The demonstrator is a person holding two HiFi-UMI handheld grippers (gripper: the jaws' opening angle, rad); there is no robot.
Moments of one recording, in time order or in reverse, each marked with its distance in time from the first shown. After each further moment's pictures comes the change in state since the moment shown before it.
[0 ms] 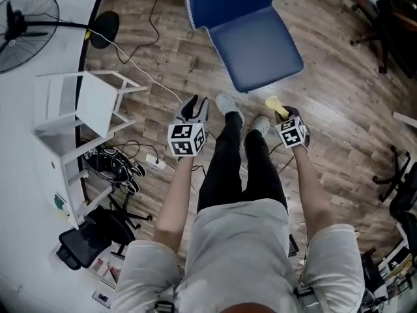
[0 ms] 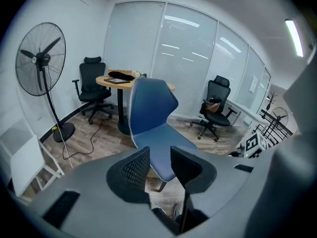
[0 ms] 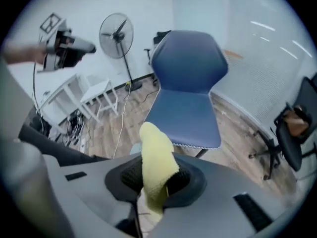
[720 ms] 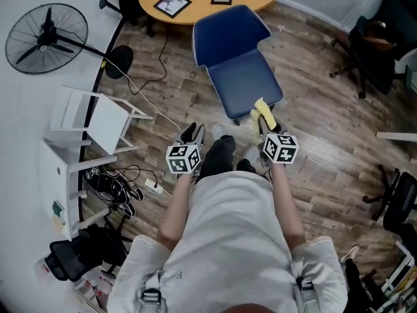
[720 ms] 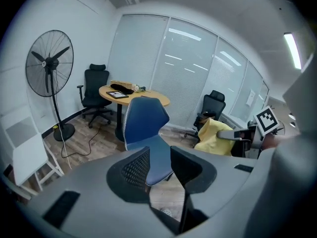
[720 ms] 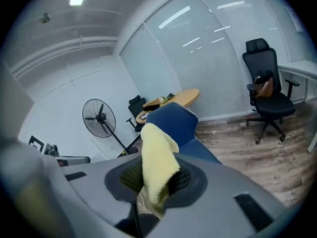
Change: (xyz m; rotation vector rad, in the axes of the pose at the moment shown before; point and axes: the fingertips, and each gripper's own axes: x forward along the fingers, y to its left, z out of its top) left arm -0.101 -0.052 0.050 -0.062 -0.087 -0.023; right arm -0.216 0.001 0.158 0.553 -0.603 0.000
